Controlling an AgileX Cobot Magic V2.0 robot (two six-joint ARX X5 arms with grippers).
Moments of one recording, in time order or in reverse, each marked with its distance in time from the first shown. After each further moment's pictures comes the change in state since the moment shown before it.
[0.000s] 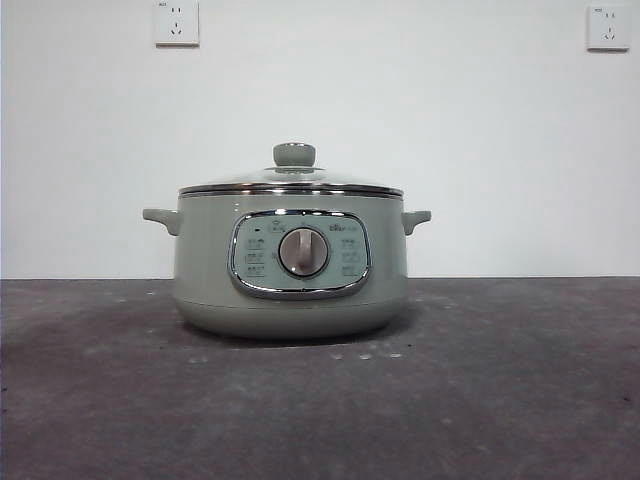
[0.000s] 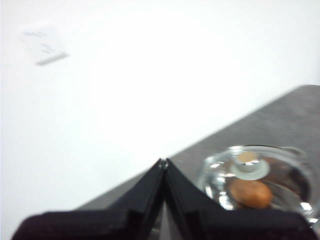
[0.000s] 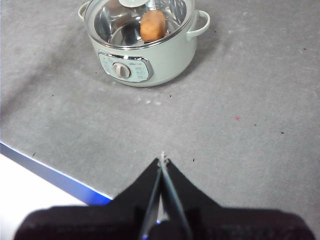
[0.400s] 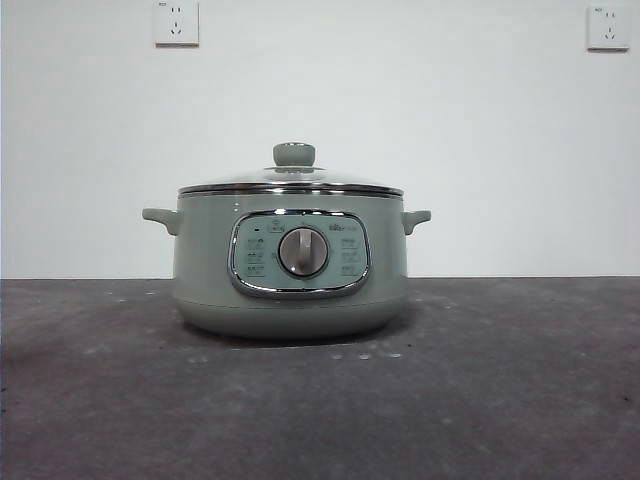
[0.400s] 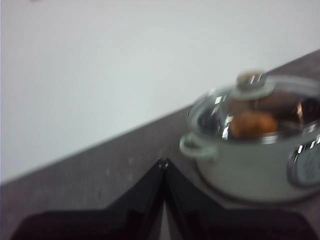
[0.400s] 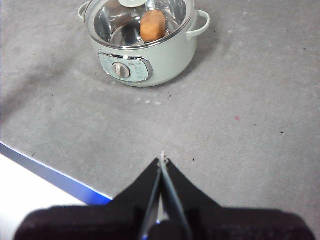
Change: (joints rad) left arm 0.026 -0.339 -0.682 0.300 -0.058 -0.032; right arm 0.000 0.000 0.000 0.000 0.000 0.000
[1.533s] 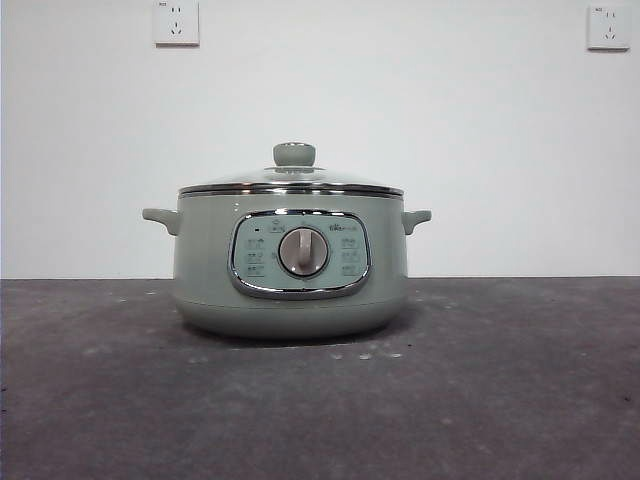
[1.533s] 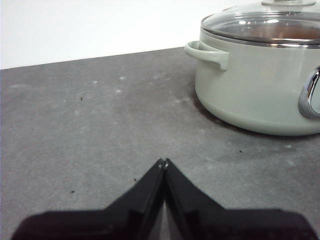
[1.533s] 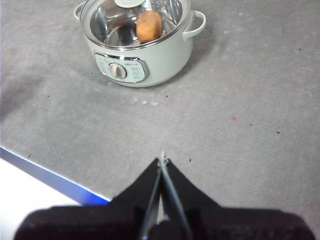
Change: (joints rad) left arm 0.046 -0.242 -0.320 -0.066 -0.025 -0.186; right arm 0.000 0.000 -0.001 0.000 0.014 0.000
